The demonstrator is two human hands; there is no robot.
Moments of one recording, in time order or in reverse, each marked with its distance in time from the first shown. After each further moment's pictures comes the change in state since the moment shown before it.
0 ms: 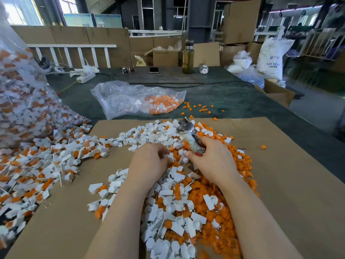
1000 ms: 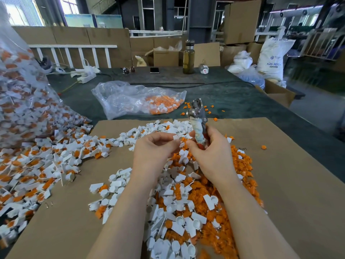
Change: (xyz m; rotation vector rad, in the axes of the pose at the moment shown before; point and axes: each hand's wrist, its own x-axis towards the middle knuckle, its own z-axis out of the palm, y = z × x) left_hand -0.014 0.026 -0.008 -0.922 0.115 -0.138; right_hand -0.007 -0.015 -0.002 0.441 0.211 -0.021
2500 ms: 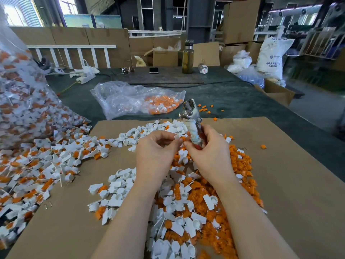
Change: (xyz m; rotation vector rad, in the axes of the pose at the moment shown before) left_hand -0.001 -0.003 0.010 0.184 0.106 0.162; right_hand -0.001 -0.004 0.001 -0.070 0.001 -0.044
